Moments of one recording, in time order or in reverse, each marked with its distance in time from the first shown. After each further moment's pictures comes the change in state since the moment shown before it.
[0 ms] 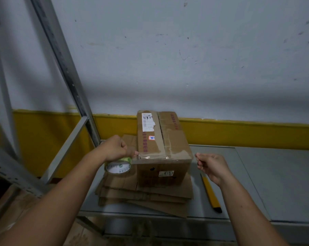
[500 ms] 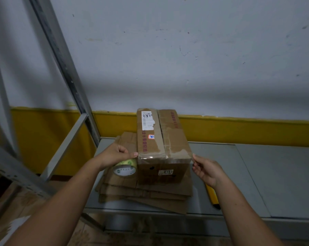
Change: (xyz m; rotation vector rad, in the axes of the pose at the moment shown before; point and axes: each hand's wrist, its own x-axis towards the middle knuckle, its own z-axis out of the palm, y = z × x) left_hand -0.003 -0.033 0.028 -0.245 -0.035 0.026; right_hand 0.003 0.026 0.004 0.227 -0.057 0.235
